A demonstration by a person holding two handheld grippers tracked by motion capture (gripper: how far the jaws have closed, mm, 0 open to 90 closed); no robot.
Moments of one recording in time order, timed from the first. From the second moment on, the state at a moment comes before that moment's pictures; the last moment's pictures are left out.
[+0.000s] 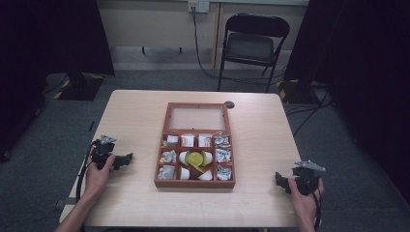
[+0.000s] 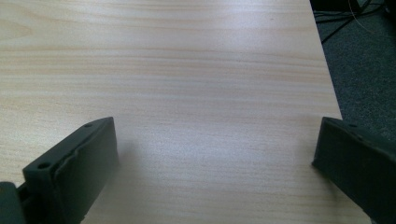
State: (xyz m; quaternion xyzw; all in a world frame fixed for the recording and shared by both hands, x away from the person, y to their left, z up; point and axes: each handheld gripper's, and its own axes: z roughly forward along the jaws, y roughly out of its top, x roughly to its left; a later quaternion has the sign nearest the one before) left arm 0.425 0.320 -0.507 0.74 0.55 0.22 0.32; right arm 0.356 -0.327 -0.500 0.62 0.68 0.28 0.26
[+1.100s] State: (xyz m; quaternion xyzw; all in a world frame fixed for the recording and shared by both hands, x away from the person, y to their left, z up) left arm 0.425 0.320 -0.507 0.74 0.55 0.22 0.32; right arm 0.353 -0.305 -0.481 0.60 0.69 0.32 0.25
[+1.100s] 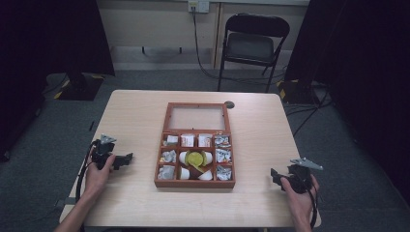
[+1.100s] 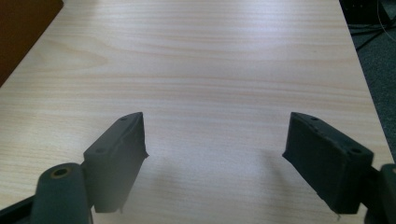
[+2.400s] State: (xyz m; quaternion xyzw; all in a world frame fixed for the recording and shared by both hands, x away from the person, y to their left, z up) left arm 0.425 0.320 -0.507 0.74 0.55 0.22 0.32; right arm 0.358 -0.232 -0.435 0.47 0.76 0.41 0.20
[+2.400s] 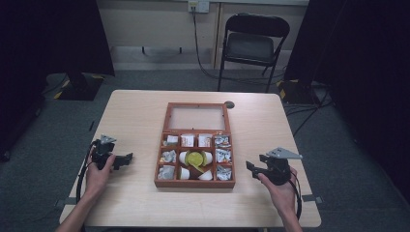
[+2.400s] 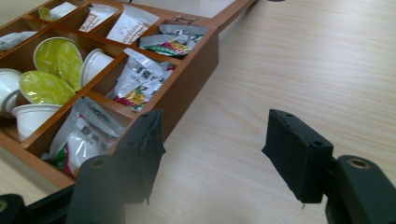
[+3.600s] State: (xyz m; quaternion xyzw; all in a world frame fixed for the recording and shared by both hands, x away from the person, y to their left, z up) left arm 0.425 0.320 -0.507 0.74 0.55 0.22 0.32; right arm 0.380 -0.143 -0.421 0.38 0.80 0.44 0.15
